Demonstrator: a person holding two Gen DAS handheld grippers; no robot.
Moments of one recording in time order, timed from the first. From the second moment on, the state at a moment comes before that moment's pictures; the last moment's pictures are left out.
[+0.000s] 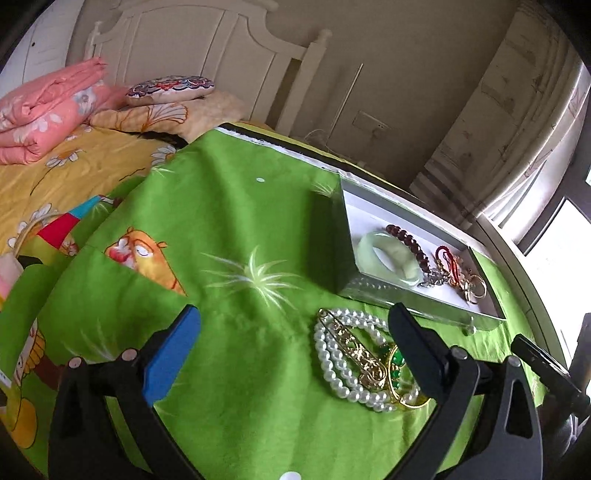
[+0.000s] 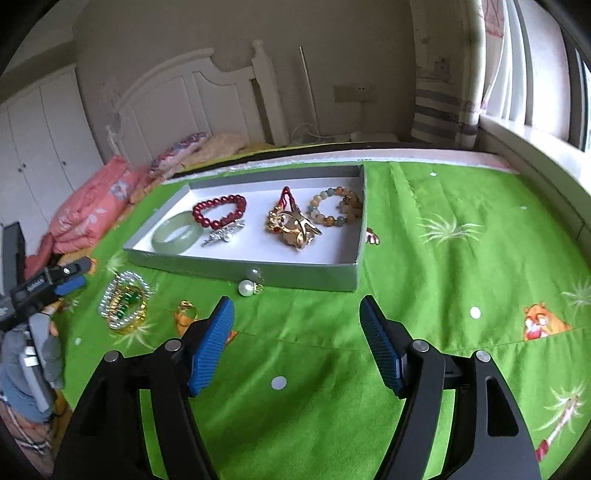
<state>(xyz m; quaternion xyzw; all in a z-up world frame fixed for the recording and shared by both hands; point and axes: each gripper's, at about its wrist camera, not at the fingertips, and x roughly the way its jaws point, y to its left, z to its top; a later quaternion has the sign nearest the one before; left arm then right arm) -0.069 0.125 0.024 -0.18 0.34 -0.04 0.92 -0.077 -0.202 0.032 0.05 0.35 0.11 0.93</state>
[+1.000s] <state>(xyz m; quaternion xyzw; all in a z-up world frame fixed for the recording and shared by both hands) -0.068 0.141 0.018 -0.23 0.34 -0.04 0.91 -0.087 0.007 0.013 -0.23 0.37 0.31 0.84</state>
